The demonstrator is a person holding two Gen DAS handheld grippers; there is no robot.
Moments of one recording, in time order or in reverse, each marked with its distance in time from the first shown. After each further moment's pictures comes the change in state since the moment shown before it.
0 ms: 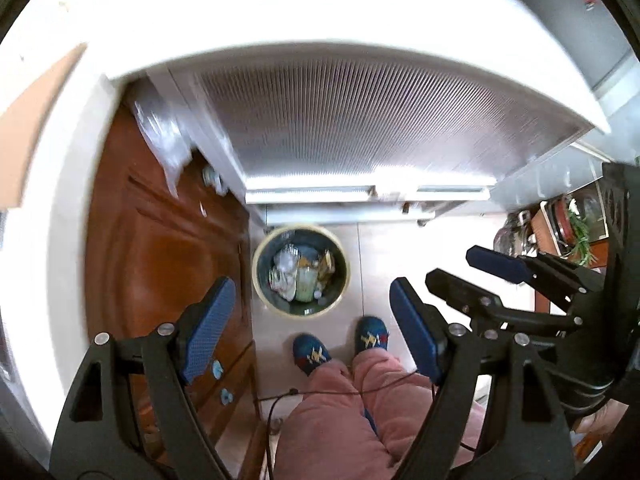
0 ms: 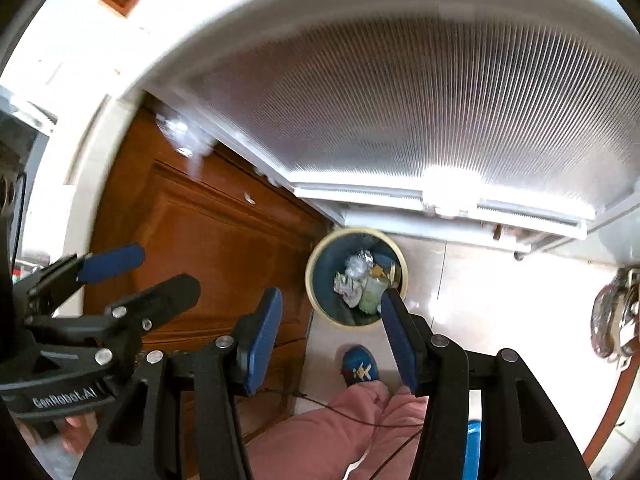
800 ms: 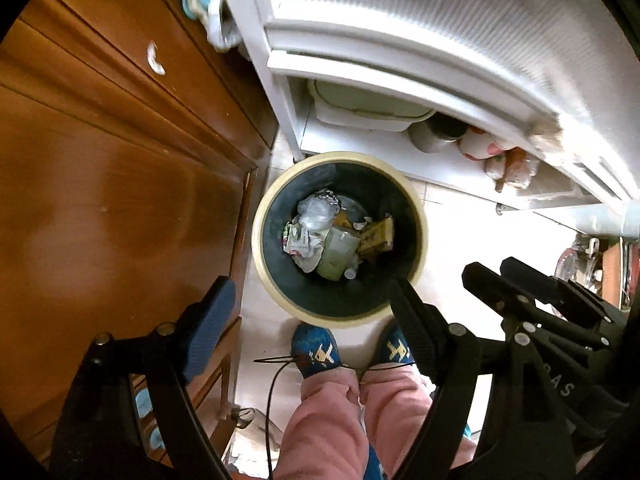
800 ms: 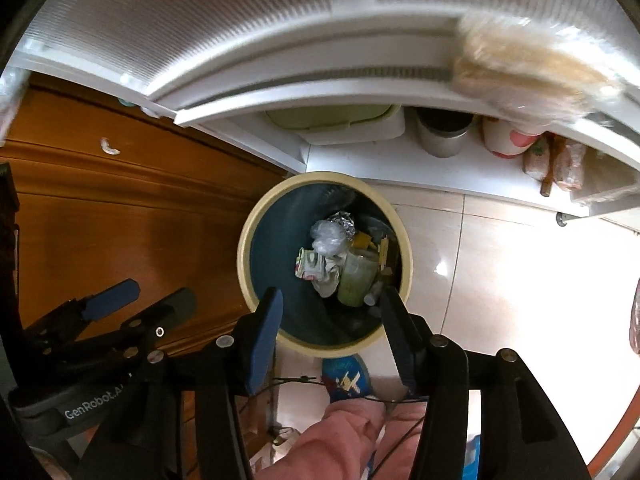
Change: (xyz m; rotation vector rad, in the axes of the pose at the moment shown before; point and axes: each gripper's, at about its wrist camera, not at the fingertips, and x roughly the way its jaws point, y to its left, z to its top) left arm 0.319 0.060 -0.064 -0.241 0.225 0.110; right arm 0.308 -0.092 -0.025 0.089 0.200 -0.007
